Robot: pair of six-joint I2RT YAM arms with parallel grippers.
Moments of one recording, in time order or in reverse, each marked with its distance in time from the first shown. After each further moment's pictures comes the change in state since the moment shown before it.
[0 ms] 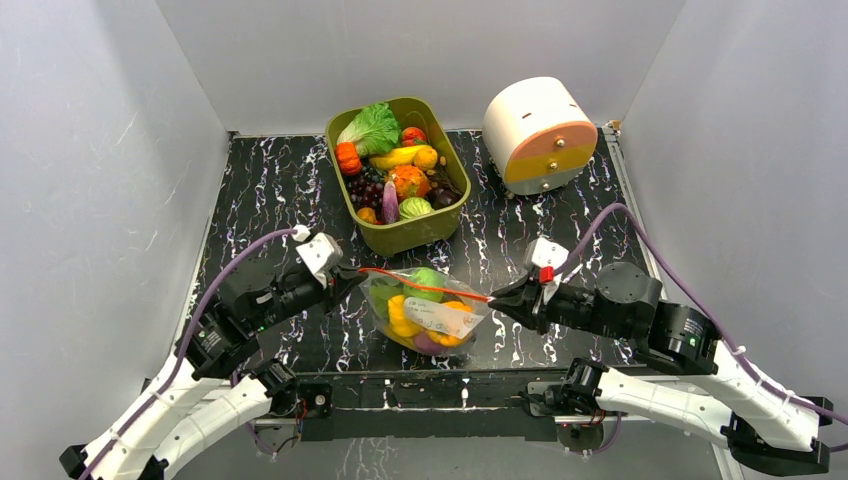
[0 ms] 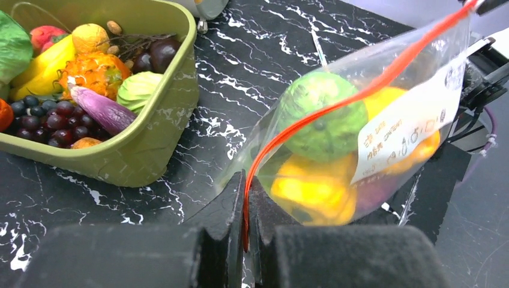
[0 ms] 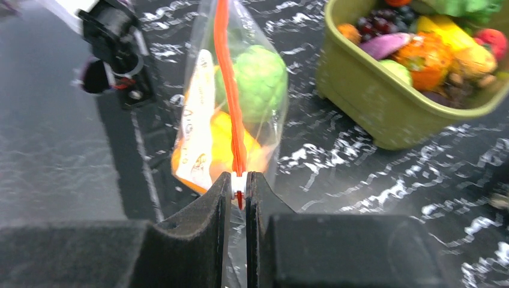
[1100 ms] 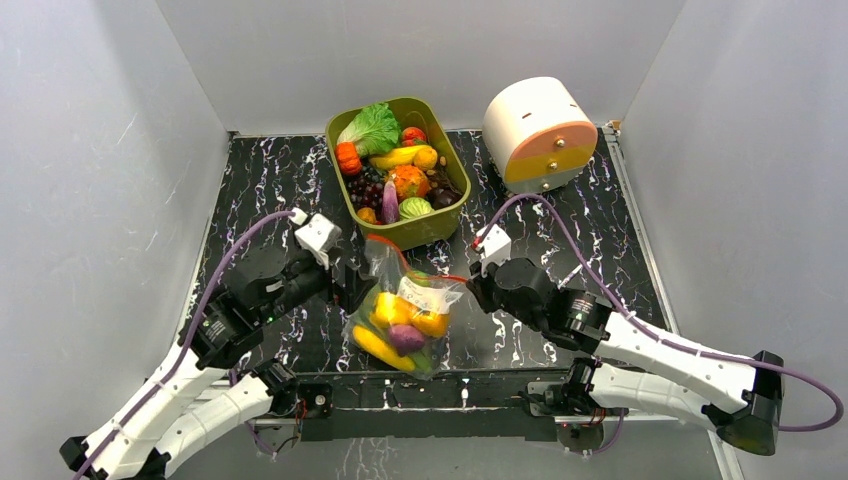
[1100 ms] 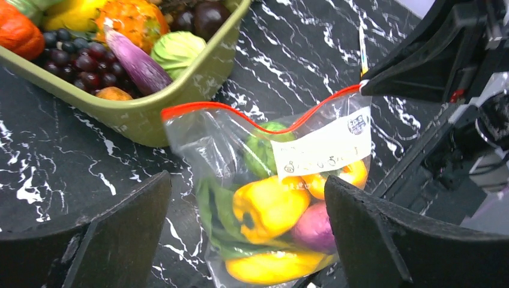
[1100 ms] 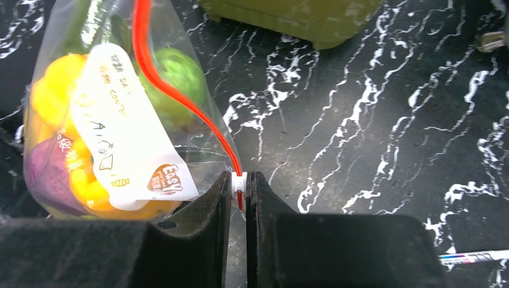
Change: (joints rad) left arm 0.006 0.089 0.074 -0.103 -0.162 -0.135; right arm -0.021 0.275 -0.280 0.301 0.382 0.314
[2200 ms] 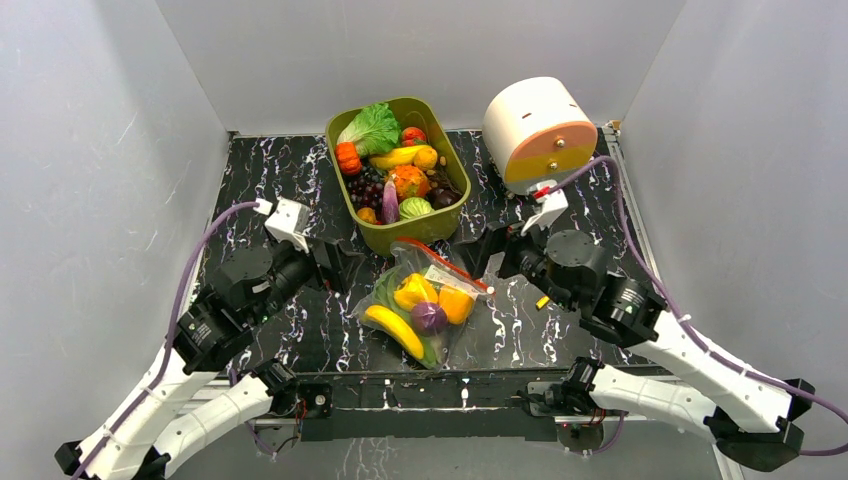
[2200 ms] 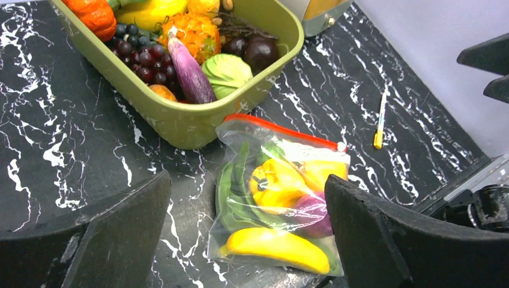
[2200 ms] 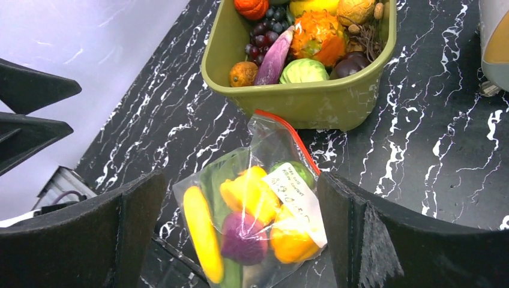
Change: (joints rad) left arm 0.000 -0.015 0.071 -0.033 -0.237 -0.183; right arm -0.093 -0.054 0.253 -0.007 0.002 0.216
